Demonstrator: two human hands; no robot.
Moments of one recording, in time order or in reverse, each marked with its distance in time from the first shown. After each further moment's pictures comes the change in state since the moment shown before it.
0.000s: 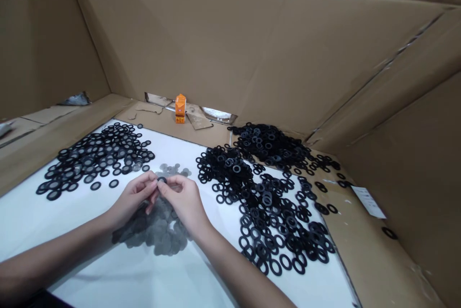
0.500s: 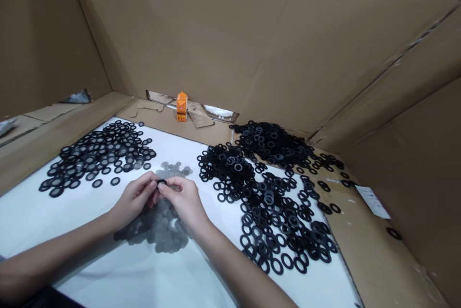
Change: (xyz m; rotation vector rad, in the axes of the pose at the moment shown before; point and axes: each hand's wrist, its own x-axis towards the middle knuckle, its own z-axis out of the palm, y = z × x) left_hand -0.005 -0.002 -0.004 0.462 0.068 0.142; right_hand -0.003 -0.003 0.005 0.140 -0.052 0.082
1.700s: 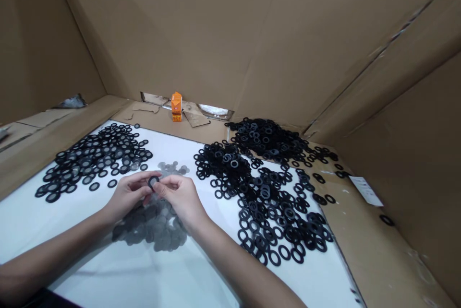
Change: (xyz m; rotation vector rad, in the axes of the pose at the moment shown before) left_hand 0.006 -0.001 -0.009 -0.197 0.046 -0.127; right_hand -0.005 -0.006 -0.002 0.016 -0.002 -0.051
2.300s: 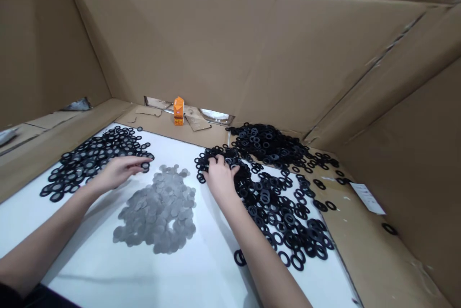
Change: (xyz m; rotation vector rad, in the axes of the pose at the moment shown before) left_hand 0.041 -0.007 -0.076 0.705 -0.071 0.226; right_hand 0.035 -0.004 -0.088 -1.409 0.418 -0.105
